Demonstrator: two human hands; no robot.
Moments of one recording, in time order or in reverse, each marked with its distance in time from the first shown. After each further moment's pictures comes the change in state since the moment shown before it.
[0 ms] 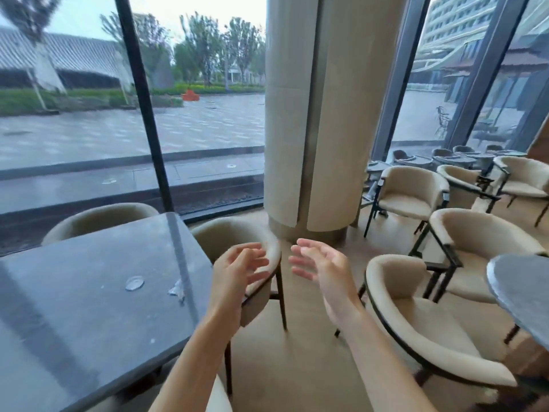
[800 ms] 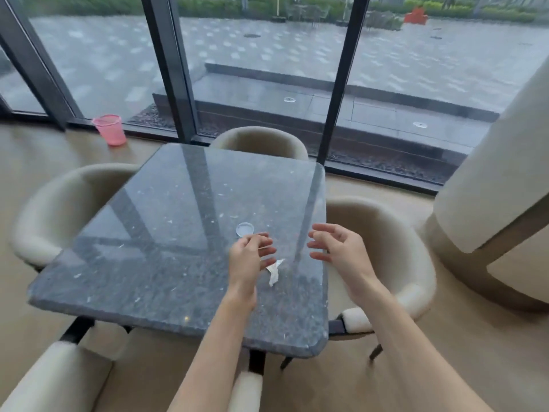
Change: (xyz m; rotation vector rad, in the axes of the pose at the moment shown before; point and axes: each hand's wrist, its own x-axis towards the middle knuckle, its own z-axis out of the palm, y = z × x) left_hand 0.280 -0.095 -0.164 -0.203 0.852 -0.094; right_hand 0.297 0.148 0.261 -0.308 -0.733 0.228
